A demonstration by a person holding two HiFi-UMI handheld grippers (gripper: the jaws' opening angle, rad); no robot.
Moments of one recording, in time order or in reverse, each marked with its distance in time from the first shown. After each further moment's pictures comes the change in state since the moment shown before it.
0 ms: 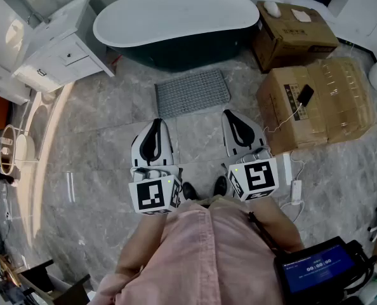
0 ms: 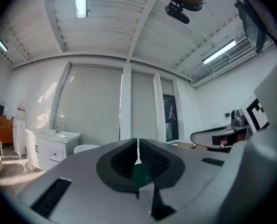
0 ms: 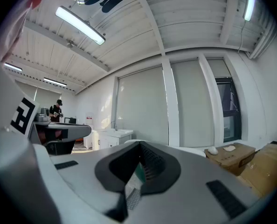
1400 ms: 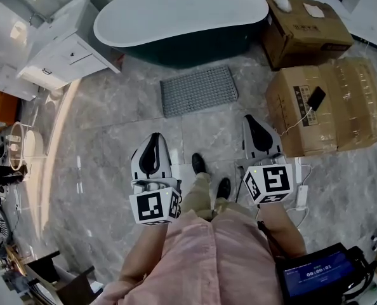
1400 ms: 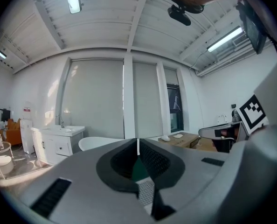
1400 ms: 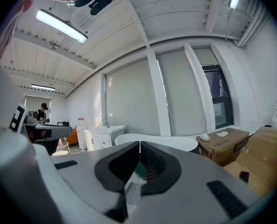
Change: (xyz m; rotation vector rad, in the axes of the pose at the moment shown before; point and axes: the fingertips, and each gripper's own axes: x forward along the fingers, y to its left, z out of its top) left arm 0.035 -0.023 -0.040 0.024 0.116 0.076; right arm 0.010 -0.105 -0.050 0.124 0.071 -0.063
